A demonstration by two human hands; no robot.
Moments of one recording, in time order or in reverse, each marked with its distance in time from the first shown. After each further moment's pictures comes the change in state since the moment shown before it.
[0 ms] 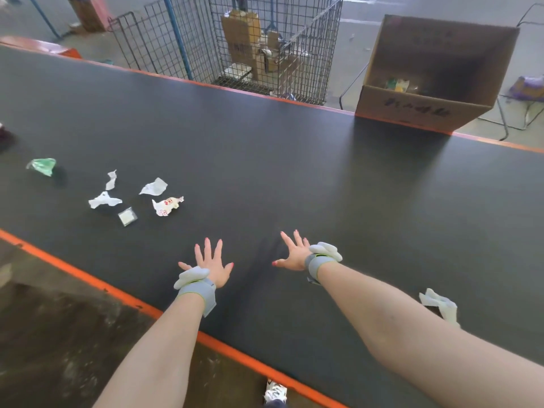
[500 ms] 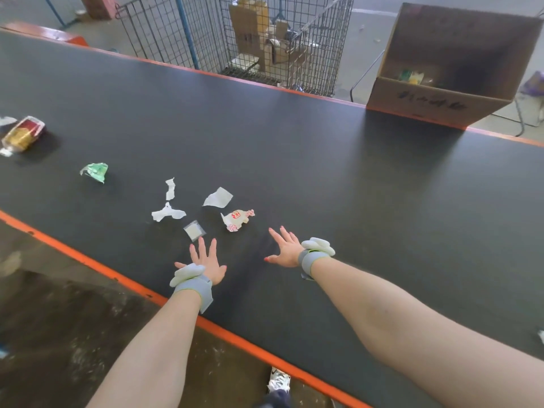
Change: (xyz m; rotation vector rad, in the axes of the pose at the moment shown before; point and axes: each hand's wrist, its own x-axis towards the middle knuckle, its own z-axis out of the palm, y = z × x) left_hand 0.006 -0.033 0.006 -0.003 -0.023 -0.071; right_hand 0.011 -0.036 0.015 0.018 -0.022 -0.140
